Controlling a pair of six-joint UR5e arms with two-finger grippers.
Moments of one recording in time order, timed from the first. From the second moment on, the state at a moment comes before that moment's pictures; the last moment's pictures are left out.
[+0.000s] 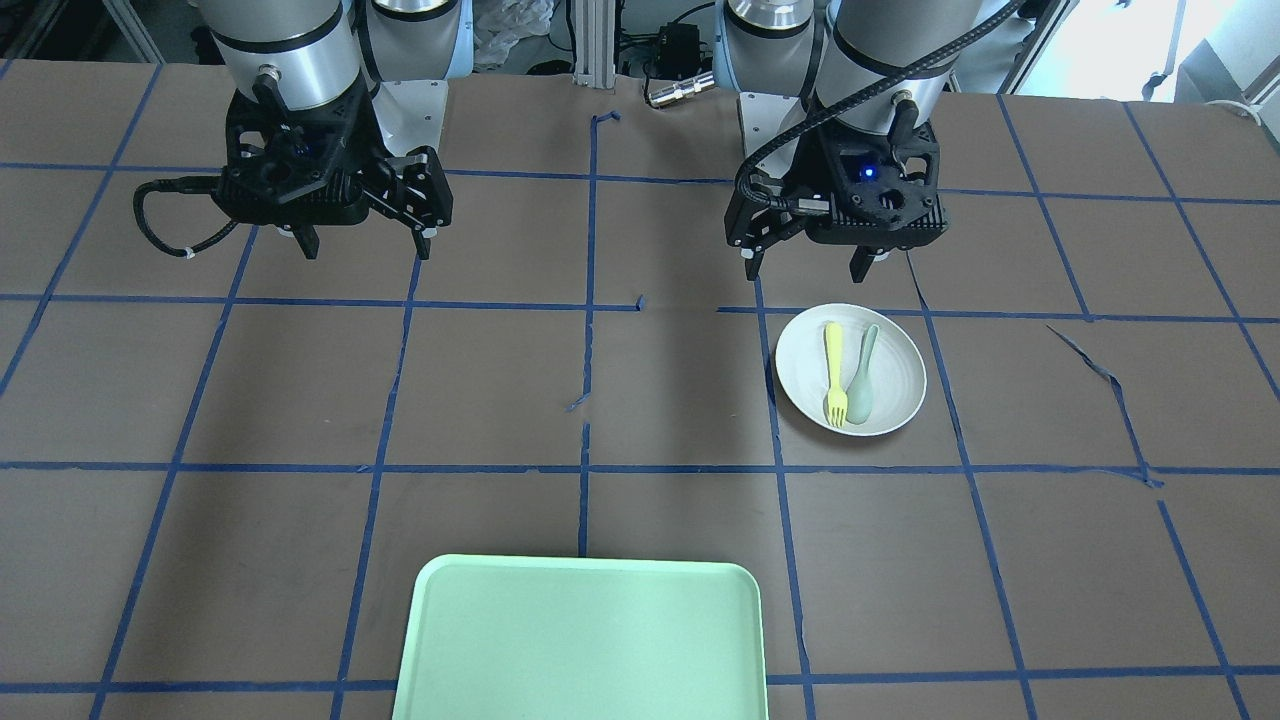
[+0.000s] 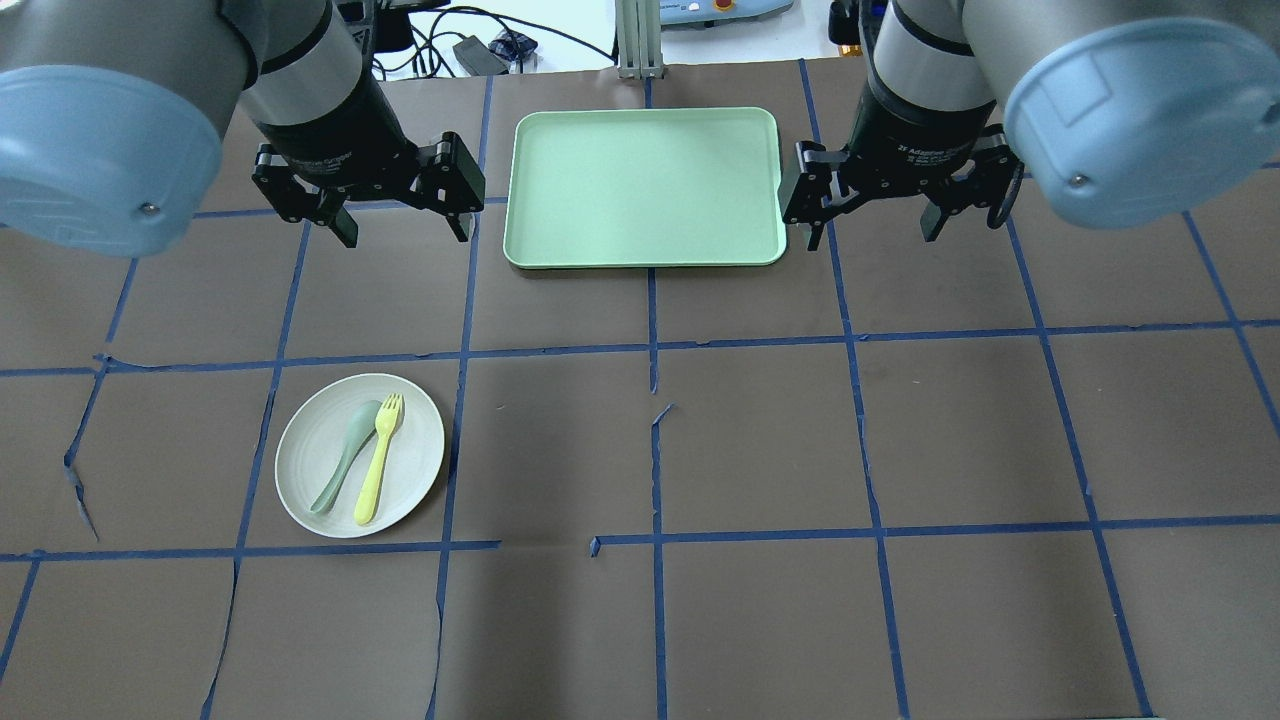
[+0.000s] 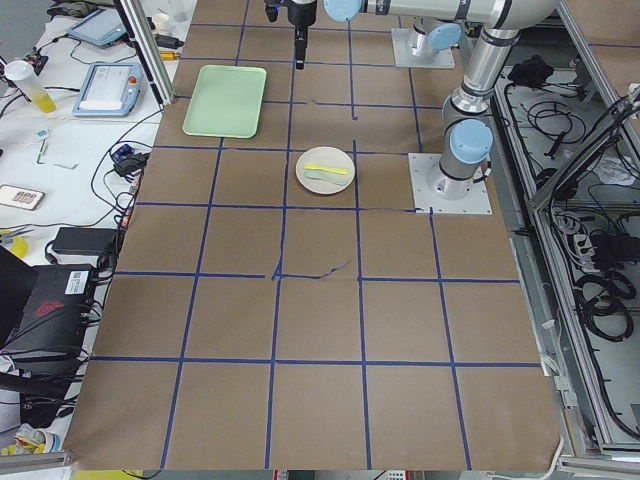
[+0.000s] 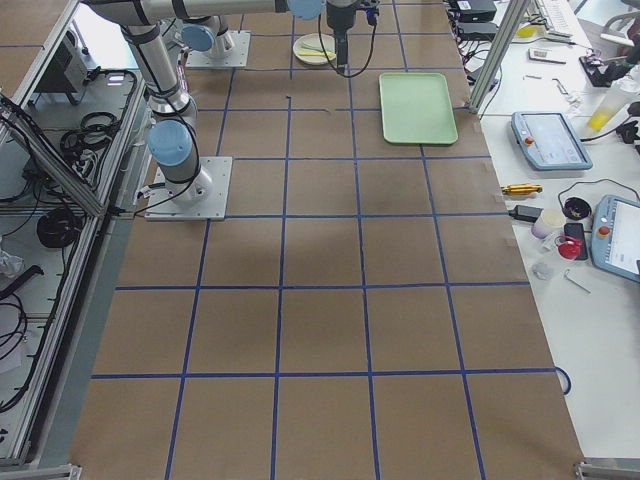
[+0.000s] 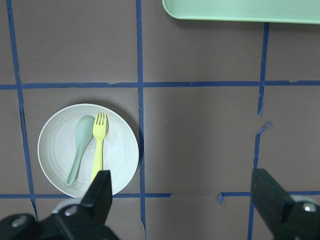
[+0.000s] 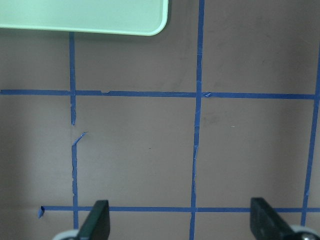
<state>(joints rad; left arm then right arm) -1.68 -1.60 -1.56 -1.50 1.57 -0.12 1.70 -1.56 1.57 -1.61 -1.59 0.10</state>
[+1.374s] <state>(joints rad) -1.68 -1.61 -1.56 -1.50 1.57 -0.12 1.70 -1.56 1.56 -1.62 -1.59 0.10</state>
